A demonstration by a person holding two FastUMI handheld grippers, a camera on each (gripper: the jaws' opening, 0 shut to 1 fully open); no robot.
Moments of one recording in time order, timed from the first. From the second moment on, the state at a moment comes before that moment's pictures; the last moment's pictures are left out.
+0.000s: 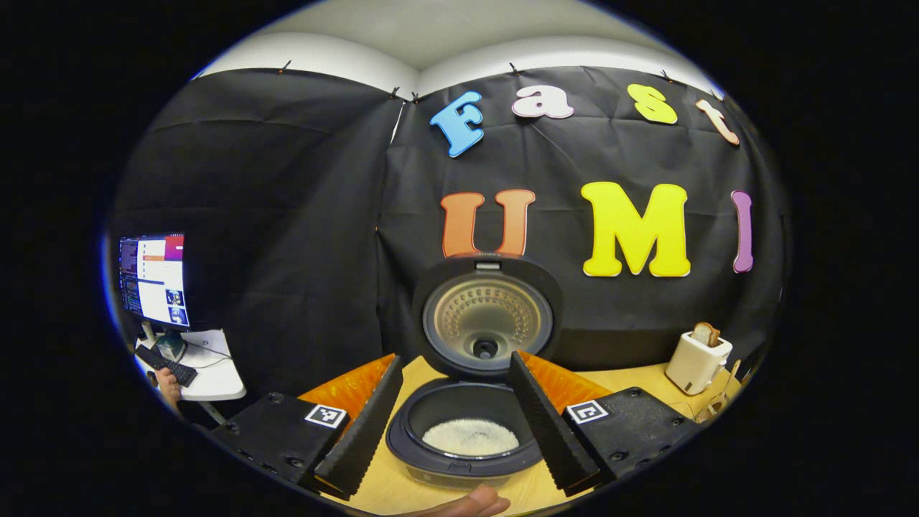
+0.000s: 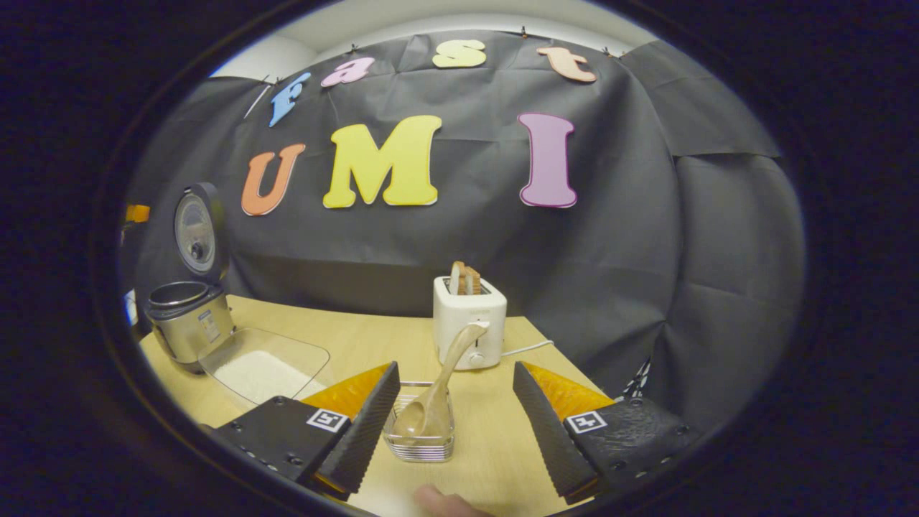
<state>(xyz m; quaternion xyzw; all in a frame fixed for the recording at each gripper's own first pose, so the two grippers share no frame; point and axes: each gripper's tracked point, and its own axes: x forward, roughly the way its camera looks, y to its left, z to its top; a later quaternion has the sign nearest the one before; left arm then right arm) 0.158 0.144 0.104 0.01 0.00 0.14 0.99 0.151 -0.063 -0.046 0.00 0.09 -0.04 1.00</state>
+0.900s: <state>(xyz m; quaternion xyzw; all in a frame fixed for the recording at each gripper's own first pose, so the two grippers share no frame) 0.354 0.139 0.185 0.02 0.03 0.10 0.99 0.117 -0.057 -0.008 -0.06 0.05 -0.02 1.00</state>
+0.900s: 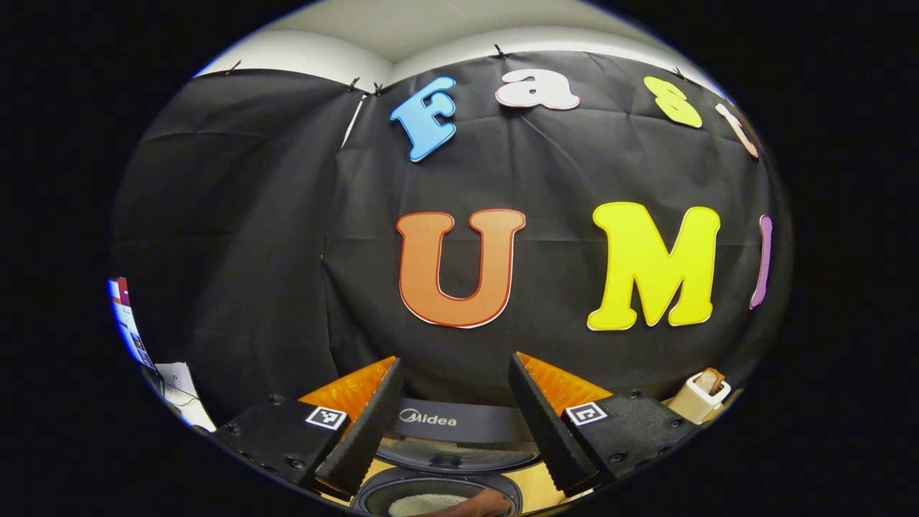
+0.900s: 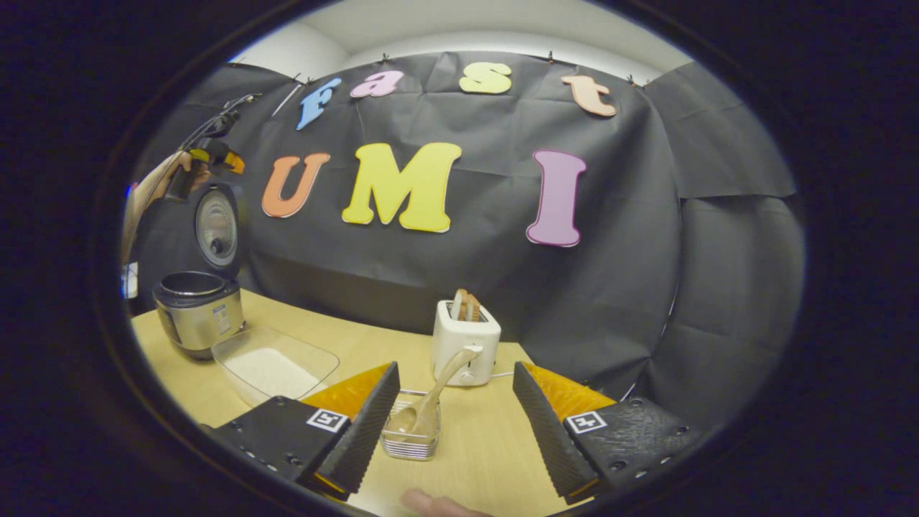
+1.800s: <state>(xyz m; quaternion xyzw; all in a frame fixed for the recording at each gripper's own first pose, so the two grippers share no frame) 0.242 0.126 0.100 0.04 0.11 0.05 0.99 0.040 -0.010 -0.007 -0.05 0.03 0.00 1.00</state>
